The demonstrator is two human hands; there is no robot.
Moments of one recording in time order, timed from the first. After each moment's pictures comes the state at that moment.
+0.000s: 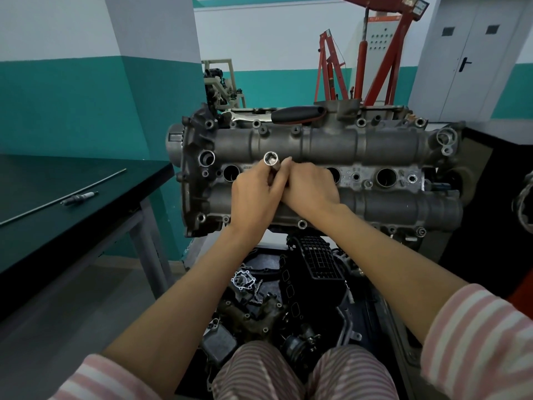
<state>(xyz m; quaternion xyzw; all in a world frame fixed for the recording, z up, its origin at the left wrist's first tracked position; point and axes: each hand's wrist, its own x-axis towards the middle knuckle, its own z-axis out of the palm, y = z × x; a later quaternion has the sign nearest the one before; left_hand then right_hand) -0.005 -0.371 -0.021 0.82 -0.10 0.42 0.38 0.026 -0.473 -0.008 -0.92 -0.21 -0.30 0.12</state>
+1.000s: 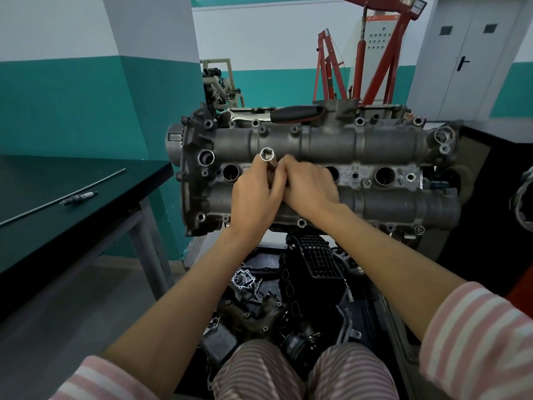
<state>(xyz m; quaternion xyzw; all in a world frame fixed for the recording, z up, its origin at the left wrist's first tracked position) -0.006 -0.370 -0.025 0.81 -0.11 0.42 0.39 0.024 -0.474 -0.008 -0.91 -0.23 -0.31 0.13</state>
